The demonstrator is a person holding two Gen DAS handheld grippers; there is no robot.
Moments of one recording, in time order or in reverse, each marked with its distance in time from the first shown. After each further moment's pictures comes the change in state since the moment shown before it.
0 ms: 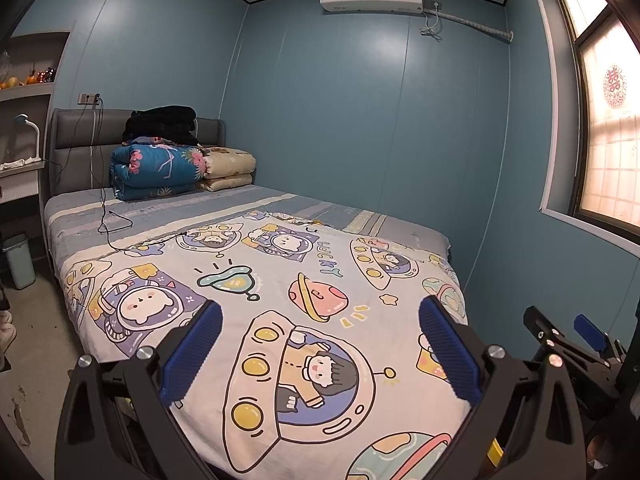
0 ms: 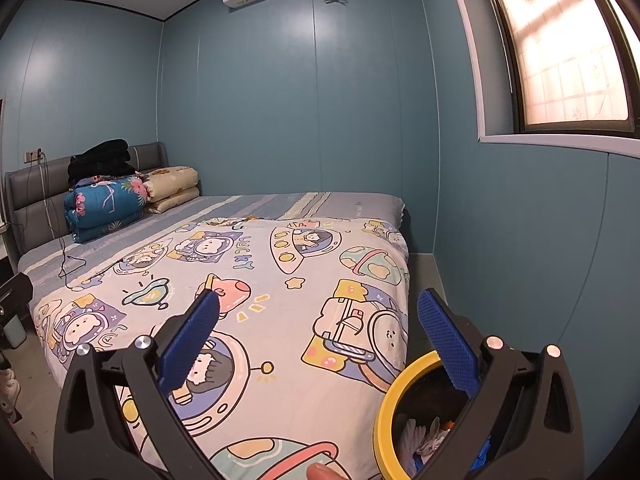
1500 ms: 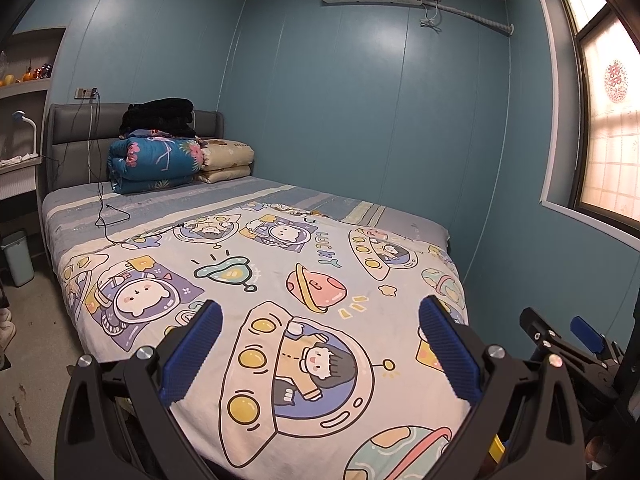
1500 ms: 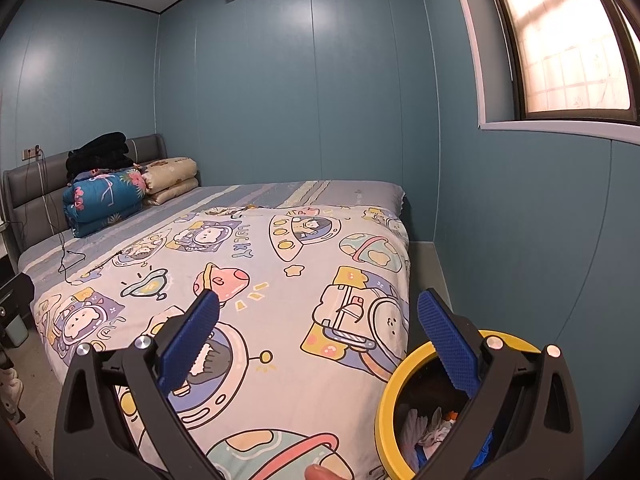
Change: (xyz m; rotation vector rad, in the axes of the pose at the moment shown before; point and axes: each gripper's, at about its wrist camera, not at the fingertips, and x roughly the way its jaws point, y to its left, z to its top) left arm 0.008 -0.001 -0.004 -0.001 0.034 -0.006; right arm 0.009 -0.004 -0.005 0.008 0.044 -0.001
